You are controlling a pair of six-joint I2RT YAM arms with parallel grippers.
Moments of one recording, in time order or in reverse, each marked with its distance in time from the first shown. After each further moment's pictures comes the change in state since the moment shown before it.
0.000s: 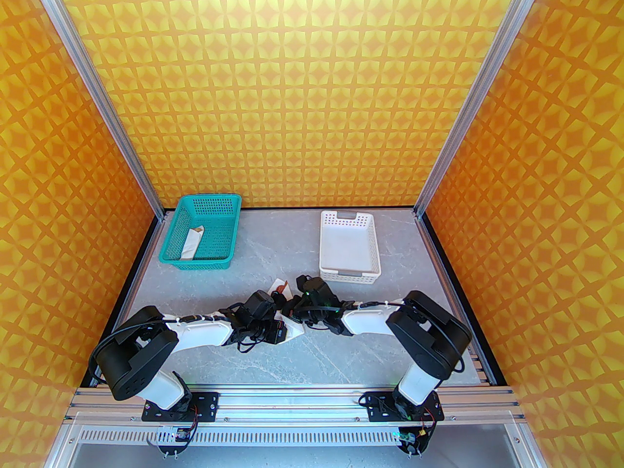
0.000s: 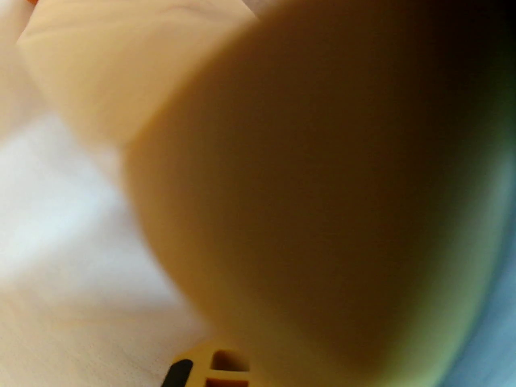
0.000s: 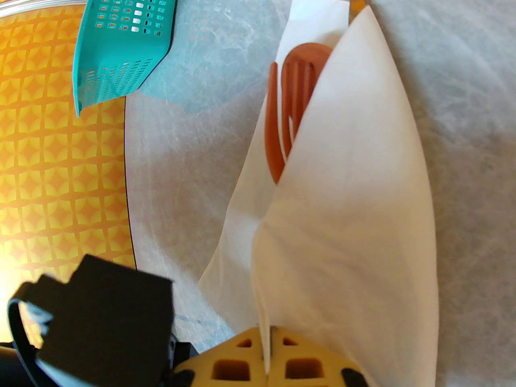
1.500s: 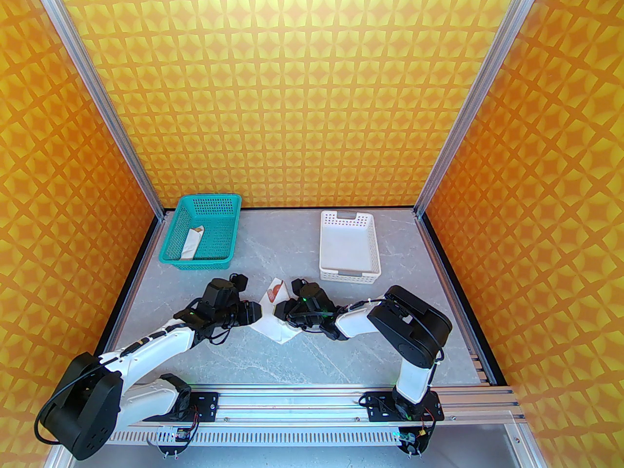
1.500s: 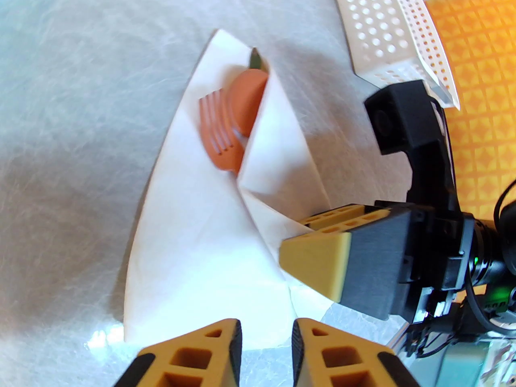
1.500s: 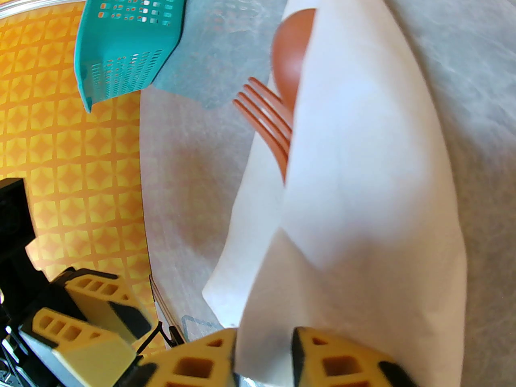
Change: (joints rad) left arm 0.326 -0.372 -0.118 -0.098 0.055 -0.097; right arm 0.019 0.099 -0.027 0.209 -0.016 0.055
